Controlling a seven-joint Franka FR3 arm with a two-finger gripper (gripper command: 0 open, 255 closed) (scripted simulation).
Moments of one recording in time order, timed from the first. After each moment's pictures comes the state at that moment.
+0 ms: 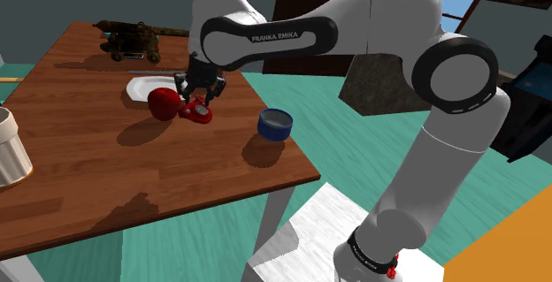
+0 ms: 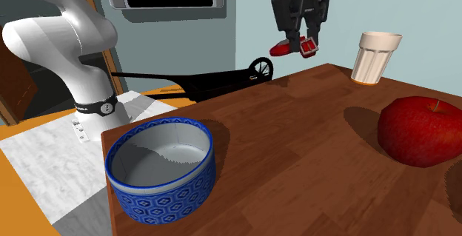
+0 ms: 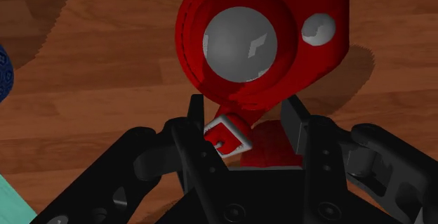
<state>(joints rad) 0.00 0.10 0.35 -1.82 -0.15 2.12 0.83</state>
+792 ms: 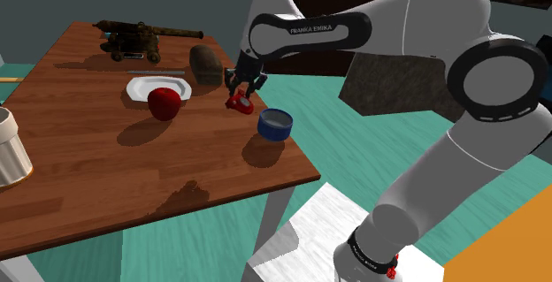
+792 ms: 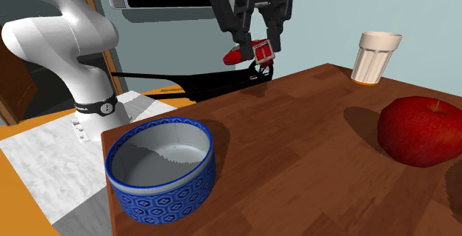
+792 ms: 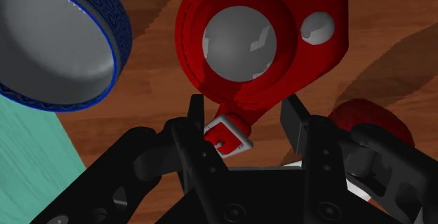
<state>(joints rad) -0.12 -0.11 0.22 -2.04 -0.02 2.16 0.53</state>
